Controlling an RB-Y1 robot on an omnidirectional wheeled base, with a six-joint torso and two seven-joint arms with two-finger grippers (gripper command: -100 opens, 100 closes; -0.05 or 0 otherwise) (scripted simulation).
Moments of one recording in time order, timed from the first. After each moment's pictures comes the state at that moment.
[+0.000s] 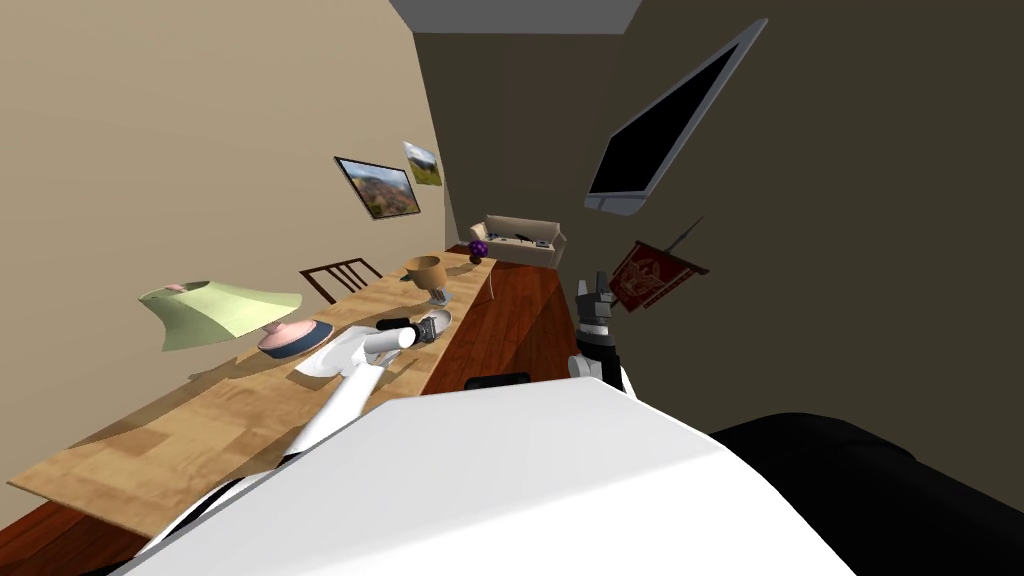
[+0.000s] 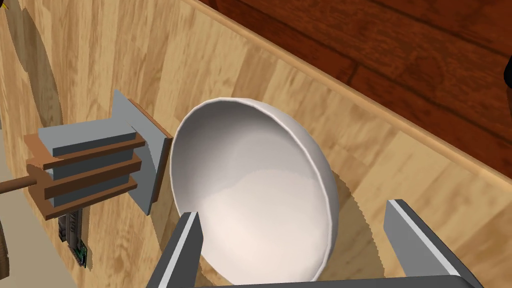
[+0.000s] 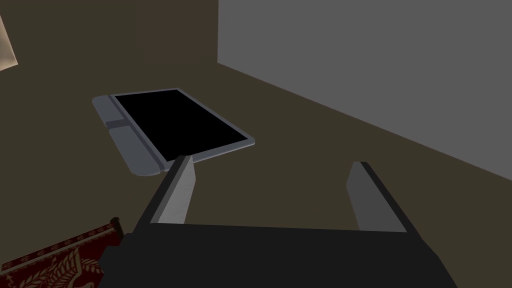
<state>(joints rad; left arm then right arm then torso) -0.02 0.41 0.06 -1.54 0.51 0.93 0.13 0.53 -0.03 -0.02 -2.28 0.00 -0.47 0.05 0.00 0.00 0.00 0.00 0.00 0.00</state>
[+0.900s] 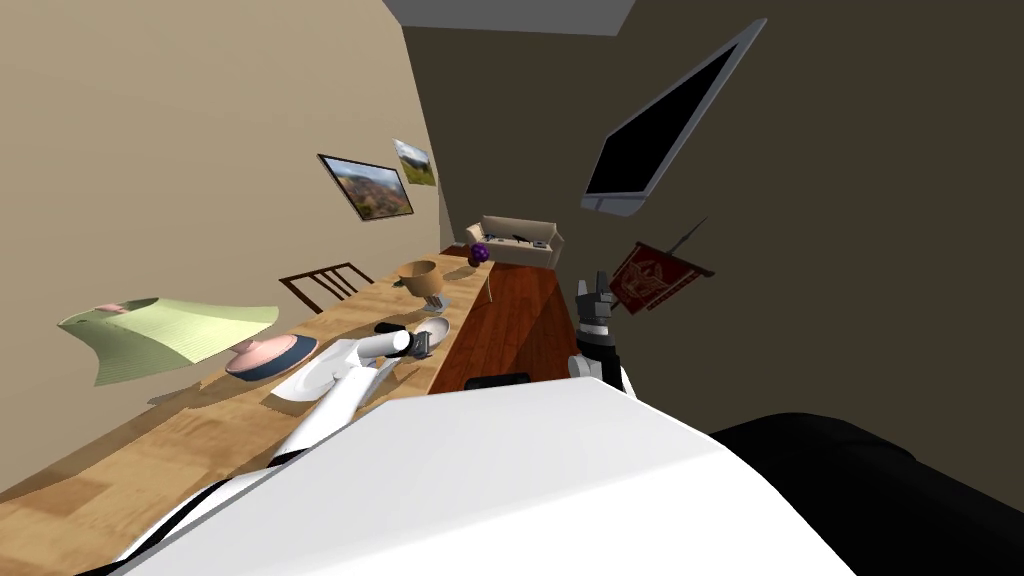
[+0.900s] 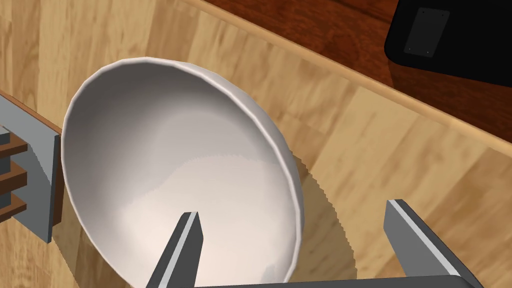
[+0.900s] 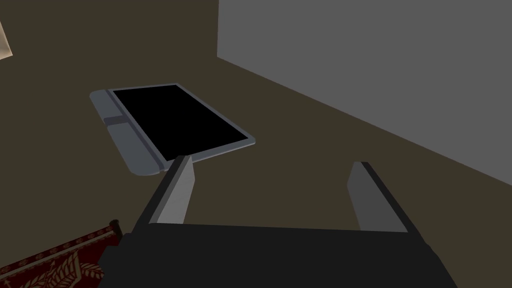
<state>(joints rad) -0.02 0.45 0.07 -1.42 0.55 1.13 0.10 0.53 -0.03 -0.02 -2.28 0.00 -0.47 0.05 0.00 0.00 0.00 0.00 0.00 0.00</state>
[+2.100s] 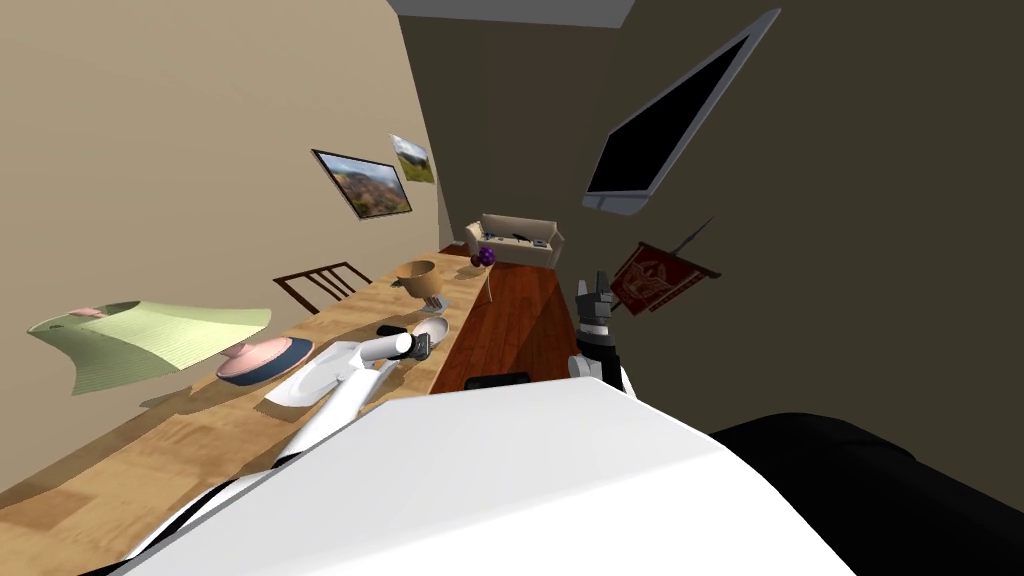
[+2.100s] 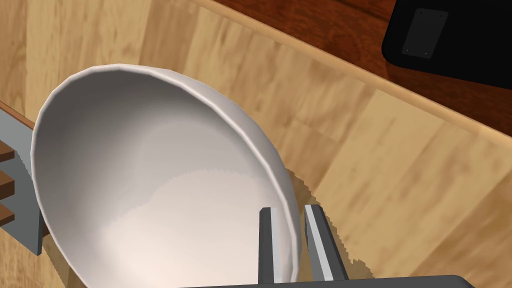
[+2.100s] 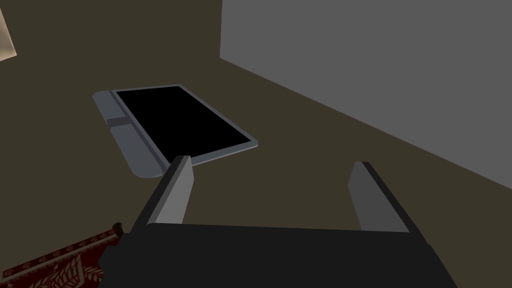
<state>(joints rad) -0.01 0.43 0.07 -1.40 0.54 1.09 0.09 0.53 -0.03 -0.02 -2.28 0.00 -0.47 0.05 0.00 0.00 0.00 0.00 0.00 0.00</state>
